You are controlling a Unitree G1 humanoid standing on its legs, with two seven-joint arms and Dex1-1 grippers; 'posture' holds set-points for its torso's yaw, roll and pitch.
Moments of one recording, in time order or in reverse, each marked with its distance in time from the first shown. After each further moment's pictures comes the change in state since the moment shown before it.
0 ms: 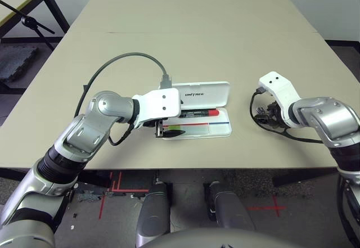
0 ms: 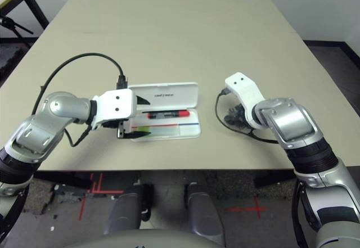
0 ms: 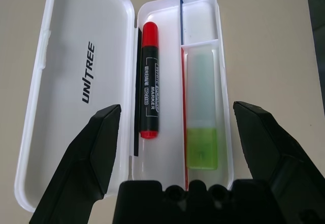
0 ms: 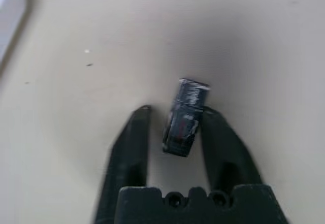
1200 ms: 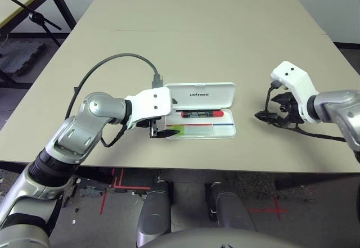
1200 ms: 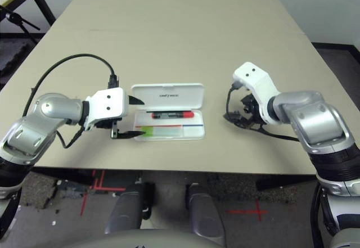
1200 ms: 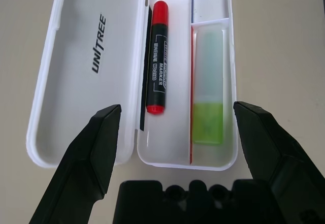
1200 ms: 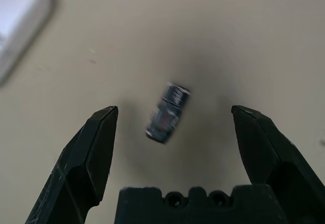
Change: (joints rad) left arm 0.025 0.035 0.025 0.027 -0.019 -0.056 -0.003; right arm 0.014 -0.137 -0.053 -0.122 -0.034 -0.002 0.116
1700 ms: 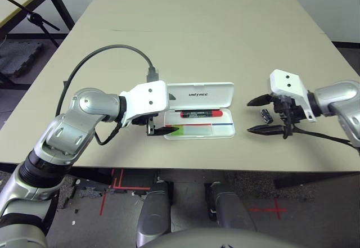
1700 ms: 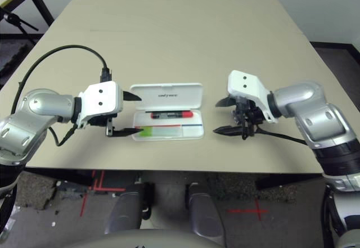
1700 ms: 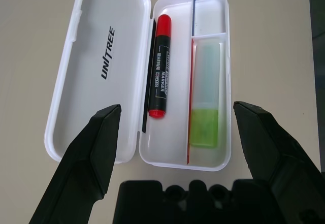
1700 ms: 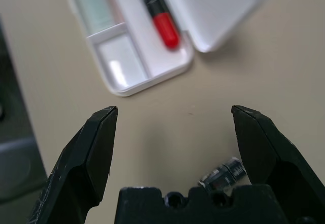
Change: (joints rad) left arm 0.022 0.032 0.068 -0.085 -0.064 0.073 0.007; right arm 0.046 -0.037 -0.108 0.063 0.074 -0.470 0.438
